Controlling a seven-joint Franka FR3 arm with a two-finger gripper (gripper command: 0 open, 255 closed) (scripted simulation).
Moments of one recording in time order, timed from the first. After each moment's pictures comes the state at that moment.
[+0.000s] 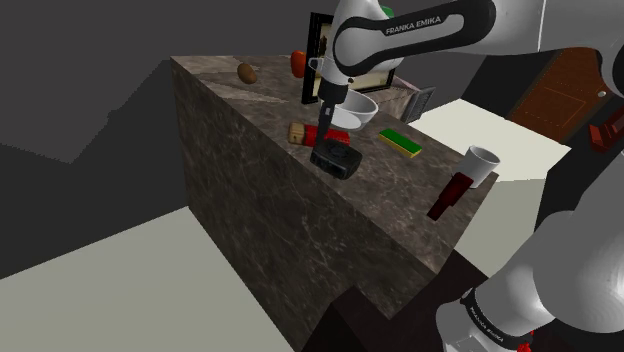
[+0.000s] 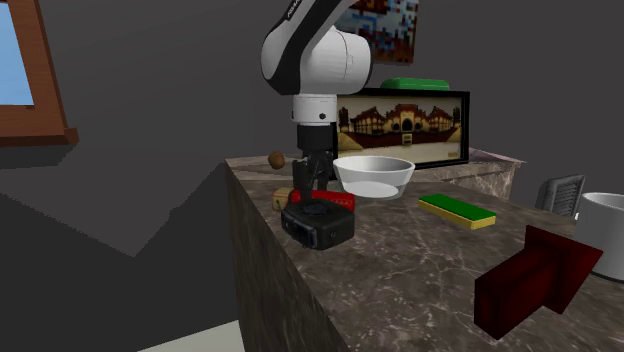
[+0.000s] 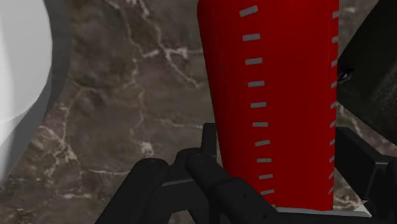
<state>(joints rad) 0.17 0.14 -0.03 -1.92 0.01 2.06 -0.63</state>
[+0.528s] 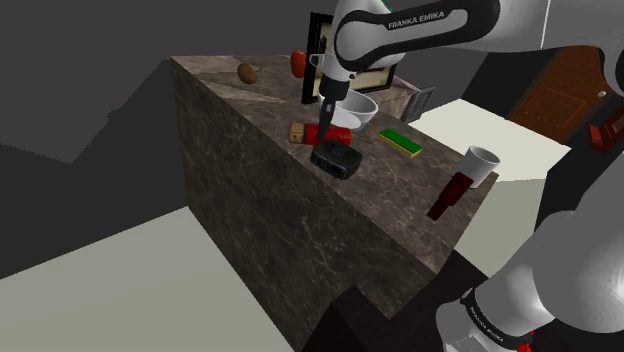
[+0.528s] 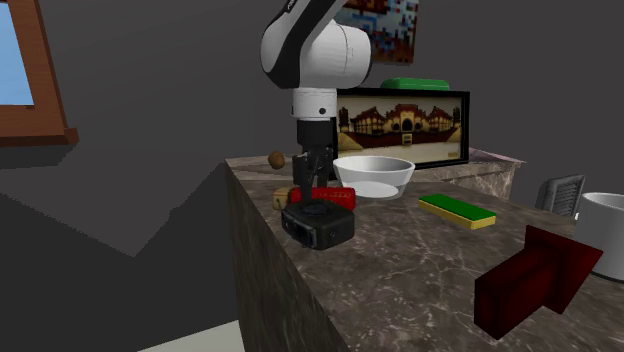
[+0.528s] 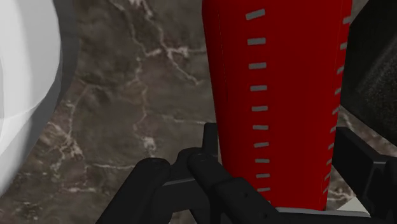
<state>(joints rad) 0.17 0.14 -0.03 -1.90 0.01 2.04 -0.63</state>
